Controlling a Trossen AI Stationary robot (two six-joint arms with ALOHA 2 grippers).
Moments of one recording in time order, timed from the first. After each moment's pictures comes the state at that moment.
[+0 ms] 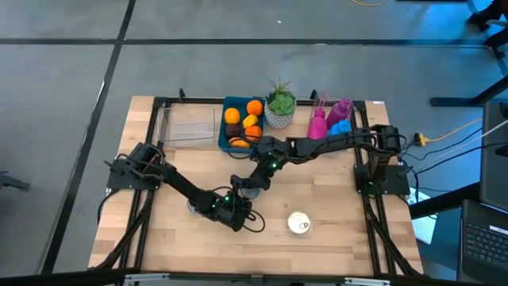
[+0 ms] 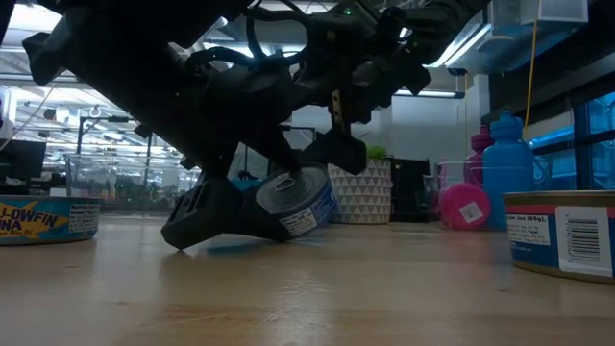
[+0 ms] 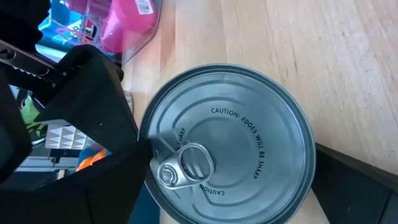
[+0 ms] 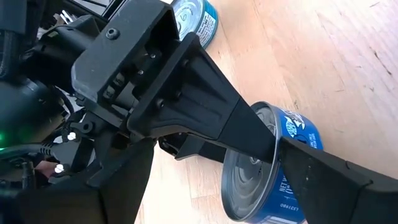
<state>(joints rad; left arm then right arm) -0.34 1.99 0.99 0.00 -0.99 0.24 0.00 1.86 1.14 0.02 -0.50 0.62</state>
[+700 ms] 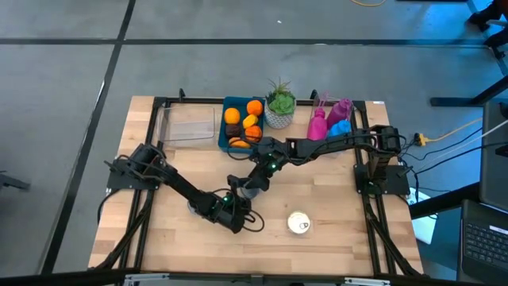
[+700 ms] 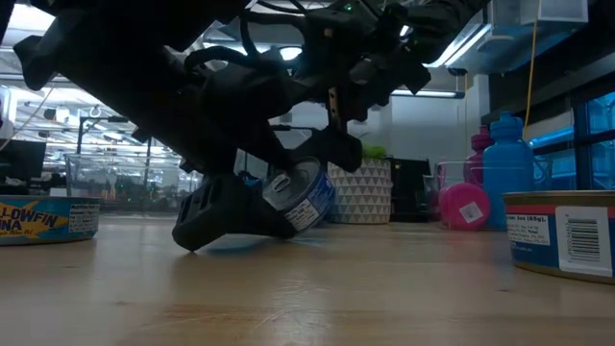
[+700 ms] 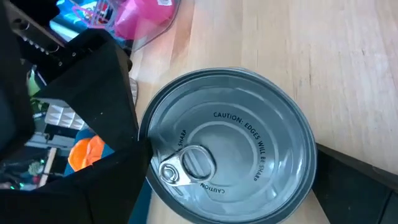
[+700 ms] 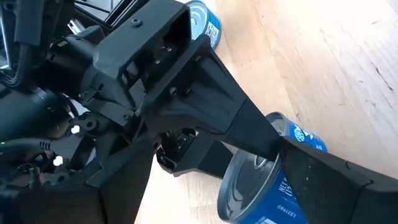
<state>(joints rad) -0.35 1.99 0.99 0.00 -1.05 0.08 0.02 1.86 1.13 0.05 -0.47 0.61</state>
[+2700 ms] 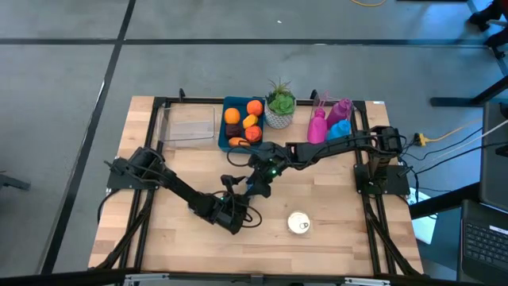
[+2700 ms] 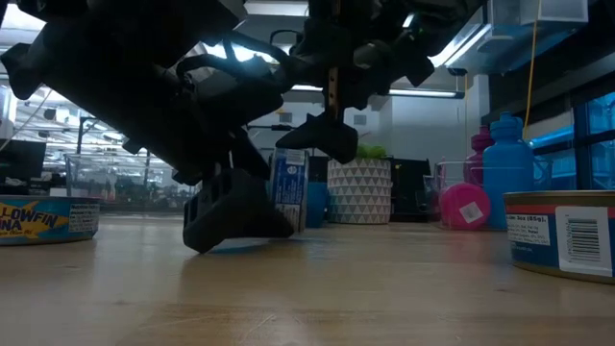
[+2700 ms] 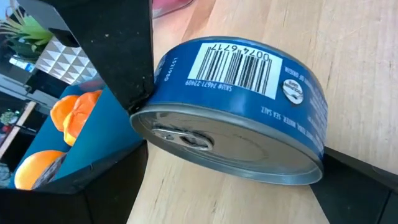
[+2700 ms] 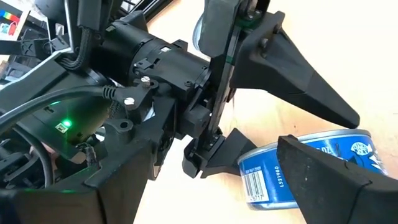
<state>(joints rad) -0.43 1.99 0.99 -0.06 -1.04 -0.25 0.03 1.86 1.14 0.07 -0.46 0.56</state>
